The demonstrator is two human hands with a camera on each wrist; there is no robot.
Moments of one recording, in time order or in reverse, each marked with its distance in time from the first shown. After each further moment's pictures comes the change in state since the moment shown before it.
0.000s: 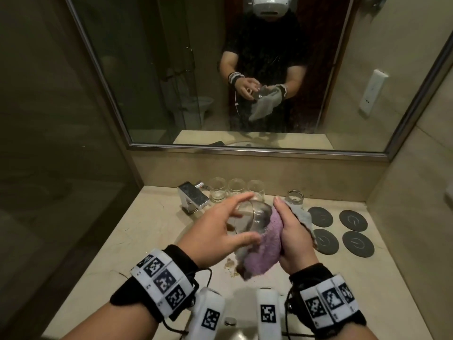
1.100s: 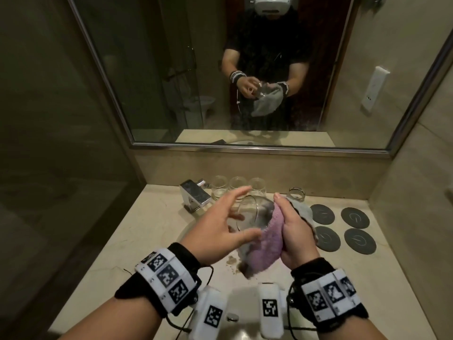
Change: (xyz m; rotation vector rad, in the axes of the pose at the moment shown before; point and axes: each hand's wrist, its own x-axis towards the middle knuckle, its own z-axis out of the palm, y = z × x) left_hand -0.004 0.004 0.004 -0.051 0.016 -0.050; right_hand -0.003 -0.005 0.002 -0.023 -0.043 -0.026
